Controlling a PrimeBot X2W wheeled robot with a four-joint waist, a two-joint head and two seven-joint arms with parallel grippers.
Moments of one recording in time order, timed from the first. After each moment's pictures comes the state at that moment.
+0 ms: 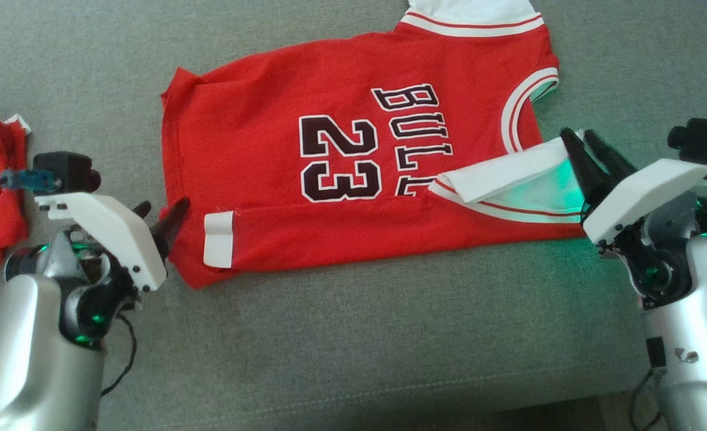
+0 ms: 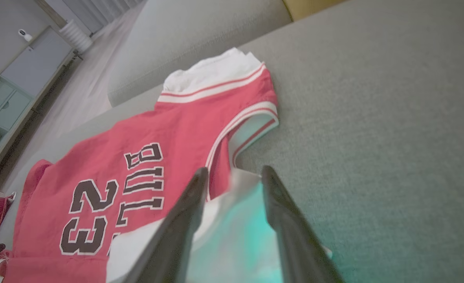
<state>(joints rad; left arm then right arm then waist) -0.34 0.24 -0.08 0.20 -0.53 -0.04 0.65 -0.42 -0.18 0.04 0.30 0.59 0.13 0.42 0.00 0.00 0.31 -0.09</state>
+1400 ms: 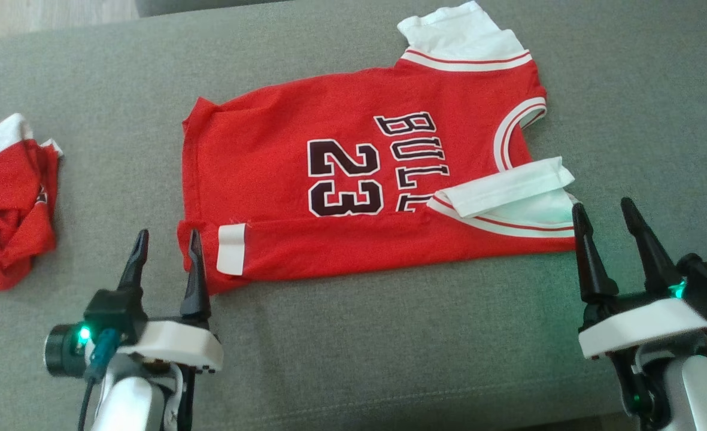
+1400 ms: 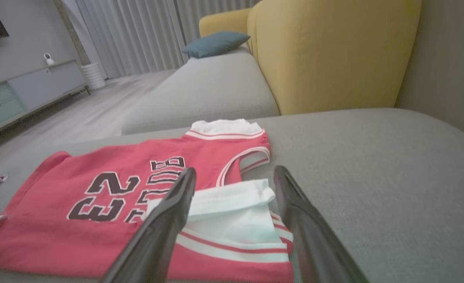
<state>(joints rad) -0.06 0.12 -0.18 0.15 -0.15 0.14 -0.25 -0.02 -0.13 0.04 0.00 0.26 0.13 -0.04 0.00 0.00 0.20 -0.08</state>
